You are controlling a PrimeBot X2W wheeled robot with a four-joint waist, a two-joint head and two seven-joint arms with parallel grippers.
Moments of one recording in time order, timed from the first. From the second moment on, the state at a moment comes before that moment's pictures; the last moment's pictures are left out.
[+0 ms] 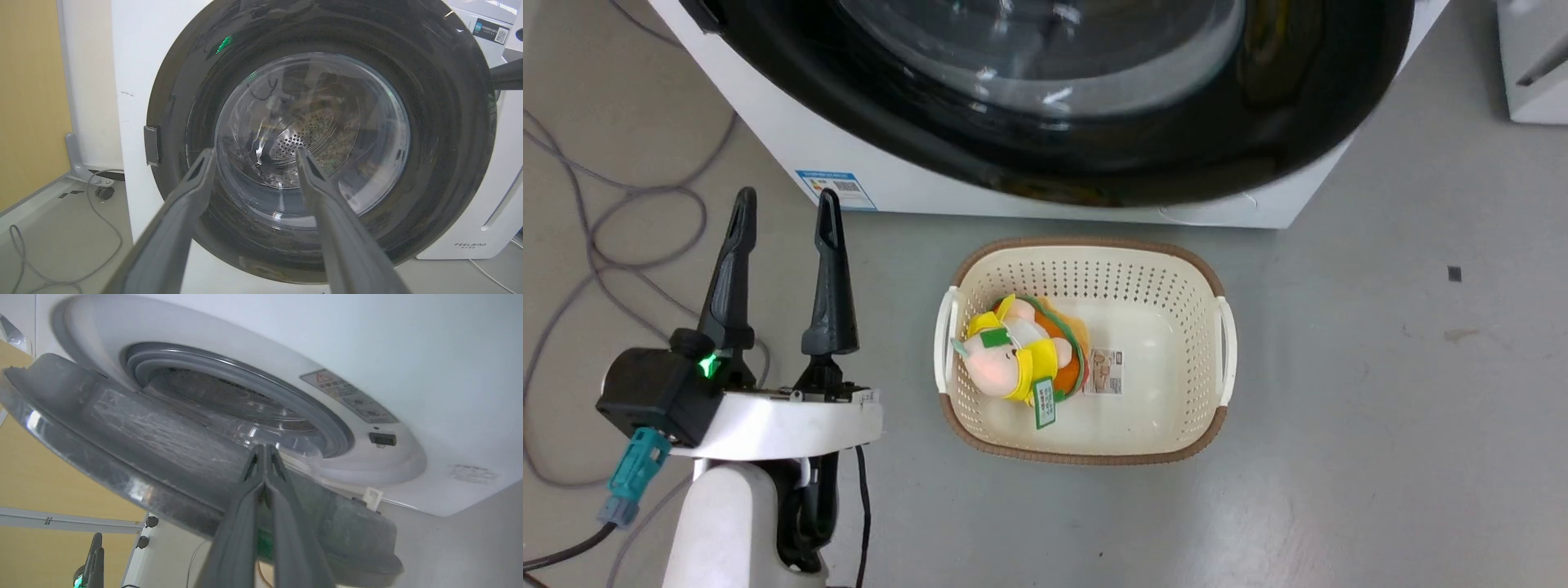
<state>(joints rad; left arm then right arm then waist) -0.27 0.05 0.01 -0.09 -0.22 -0.09 -0.26 -1.48 -0.28 0.33 0.92 1.06 0.13 0.74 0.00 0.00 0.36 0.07</state>
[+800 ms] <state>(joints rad) -0.09 0.05 0.02 0.01 -0.14 -0.09 -0.26 -1.04 -0.22 0.31 0.65 1.19 0.13 0.94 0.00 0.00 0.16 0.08</state>
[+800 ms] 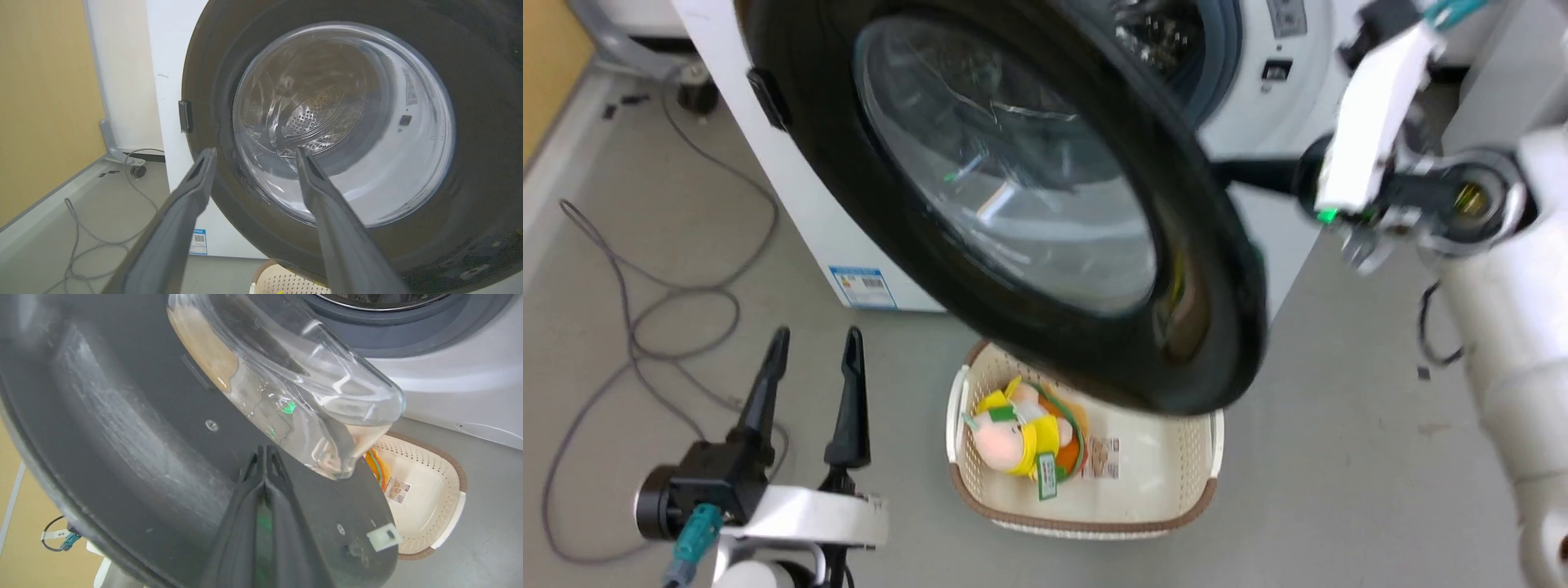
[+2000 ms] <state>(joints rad) 0.02 0.05 -0.01 0.09 -0.11 -0.10 -0.26 -0.66 -0.06 0.50 0.35 1.29 0.13 0.80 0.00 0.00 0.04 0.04</state>
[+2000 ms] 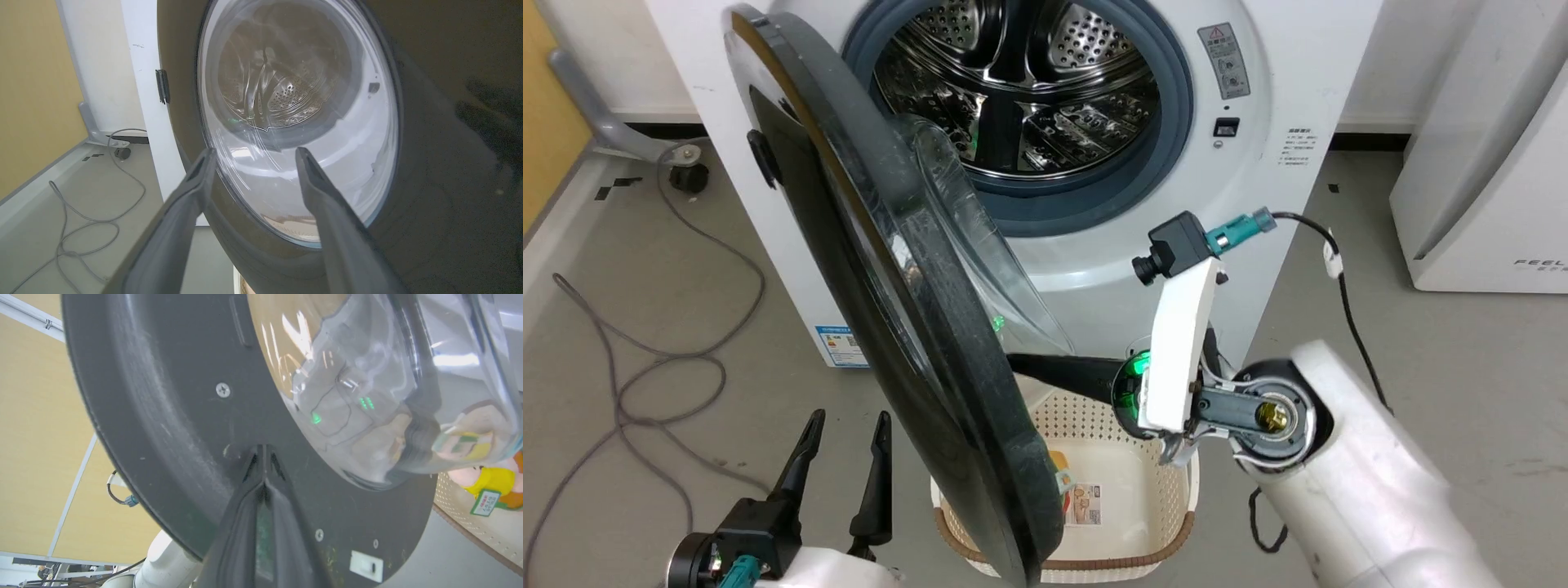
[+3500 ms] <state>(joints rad) 0.06 0.05 -0.01 0.16 -0.14 -0.05 -0.26 0.10 -0.06 0.00 -0.07 0.06 0.13 -0.13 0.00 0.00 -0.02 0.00</state>
